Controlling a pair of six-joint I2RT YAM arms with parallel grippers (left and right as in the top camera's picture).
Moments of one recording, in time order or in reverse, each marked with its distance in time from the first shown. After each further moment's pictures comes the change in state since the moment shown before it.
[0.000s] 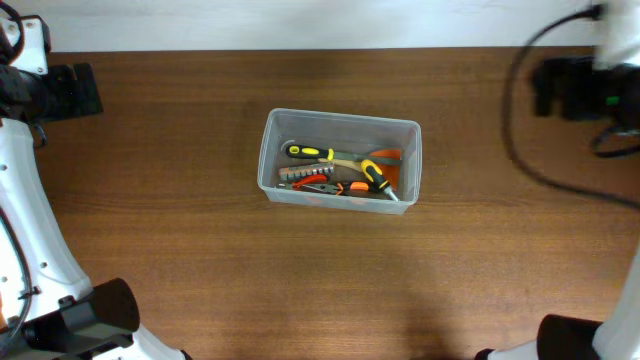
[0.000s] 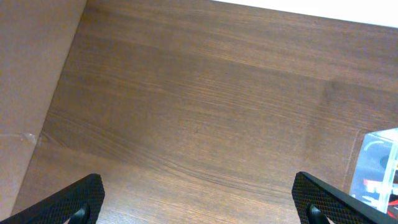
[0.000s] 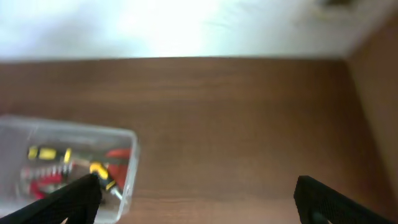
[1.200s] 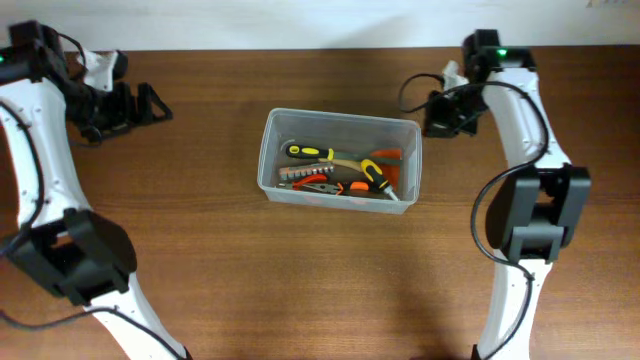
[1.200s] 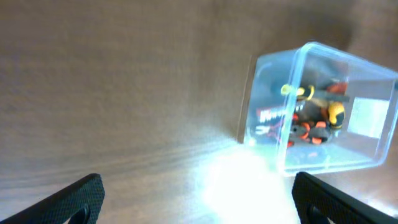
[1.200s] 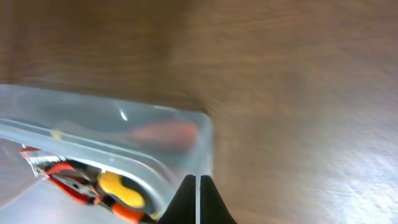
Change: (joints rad) left arm -0.011 0.350 -0.001 -0.174 0.509 0.087; right arm 0.213 0.675 -0.227 0.216 -0.250 0.241
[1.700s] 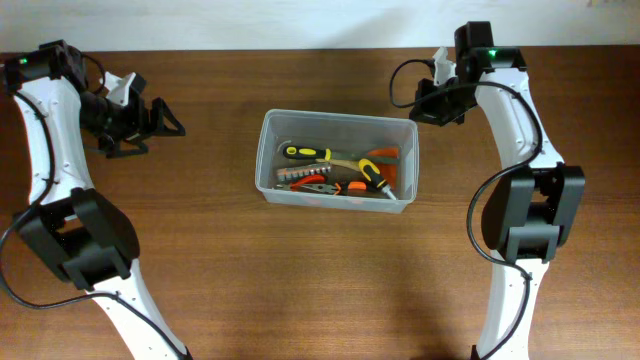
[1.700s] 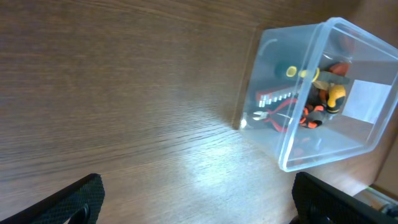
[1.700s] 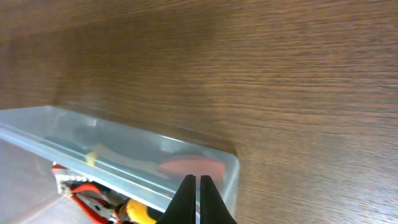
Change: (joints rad) left arm -0.018 0.093 0.000 -0.058 0.024 0.000; right arm 0.018 0.003 0.000 0.129 -0.087 -0.002
